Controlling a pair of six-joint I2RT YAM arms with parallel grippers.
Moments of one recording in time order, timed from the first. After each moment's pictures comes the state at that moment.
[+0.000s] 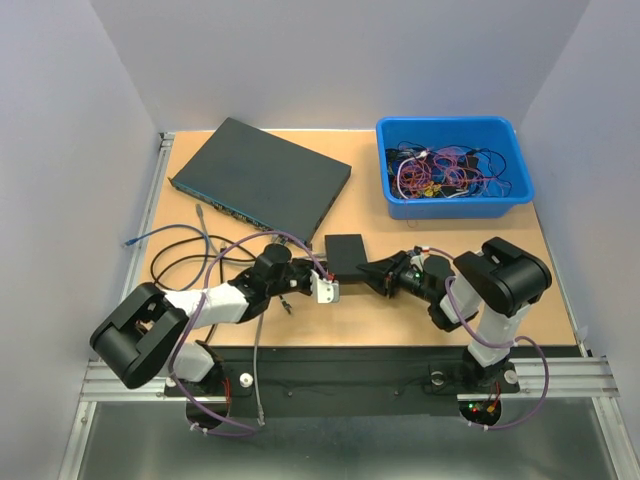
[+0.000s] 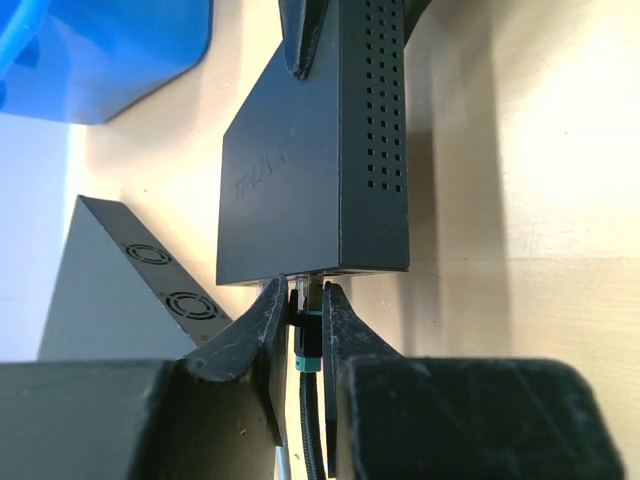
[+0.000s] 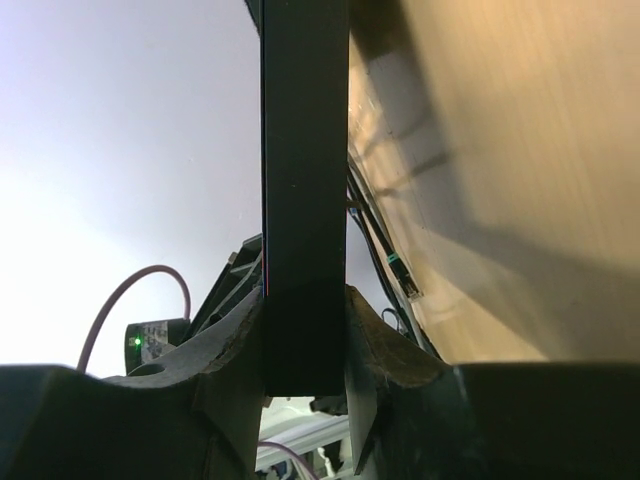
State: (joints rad) left arm -0.72 1.33 0.40 0.49 0.36 0.98; right arm 0.46 1.80 0.19 1.36 -0.43 1.72
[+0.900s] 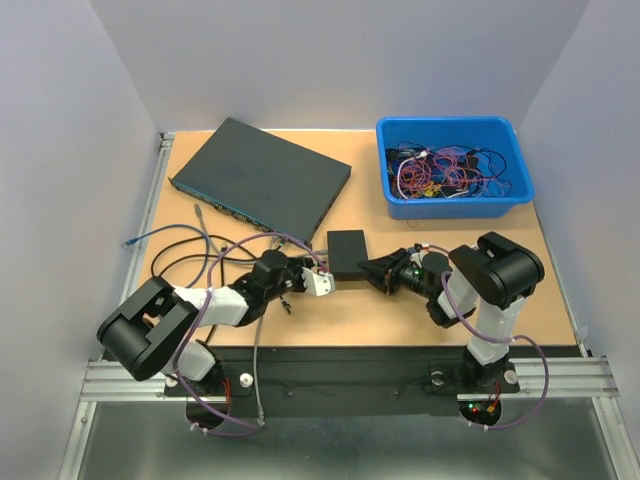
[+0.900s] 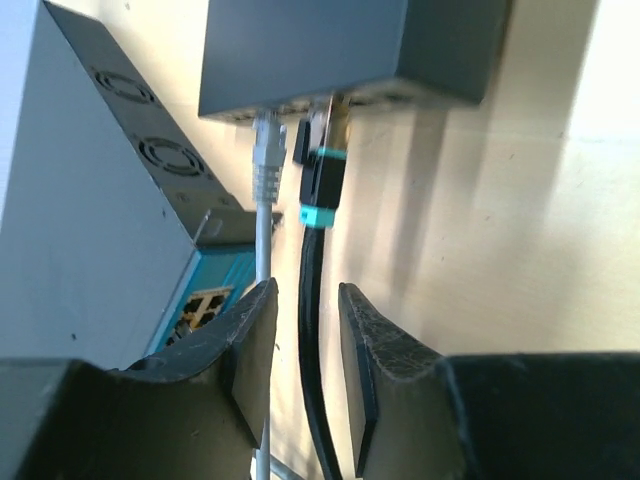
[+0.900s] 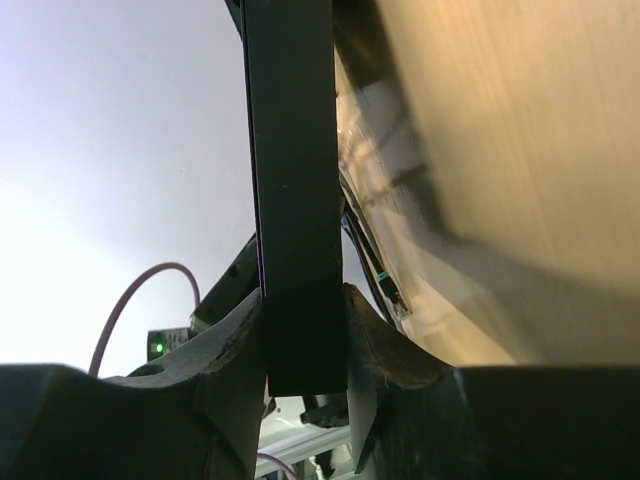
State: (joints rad) left arm -0.70 1.40 0.34 0.56 0.10 0.91; right arm 0.44 1.87 0.23 1.38 -0.44 1.71
